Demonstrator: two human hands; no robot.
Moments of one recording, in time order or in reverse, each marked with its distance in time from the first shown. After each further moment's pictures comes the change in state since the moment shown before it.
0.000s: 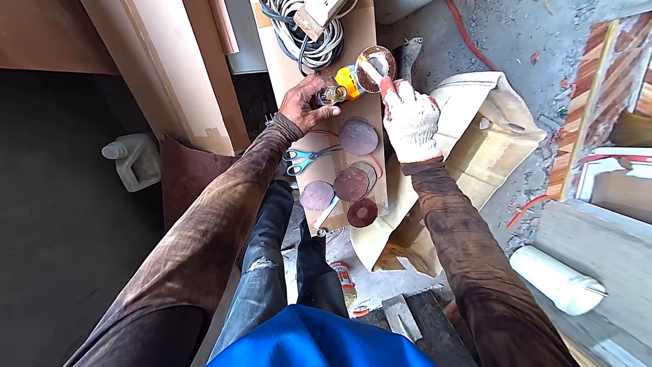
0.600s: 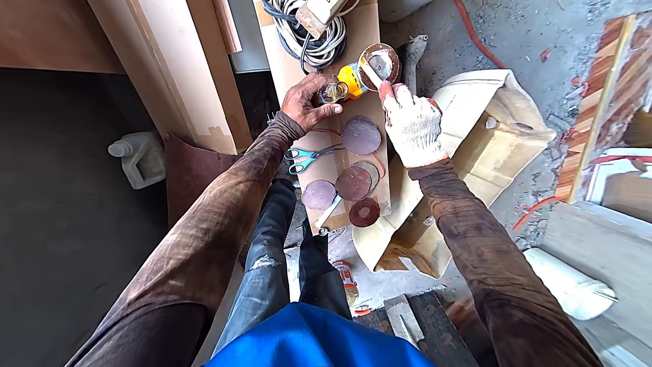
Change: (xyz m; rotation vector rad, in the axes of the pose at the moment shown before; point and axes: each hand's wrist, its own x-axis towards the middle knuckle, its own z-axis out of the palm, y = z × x) left_hand 0.001 0.001 0.000 0.000 0.019 0.006; right_hand -0.008 0.002 -0.005 0.010 -0.048 -0.102
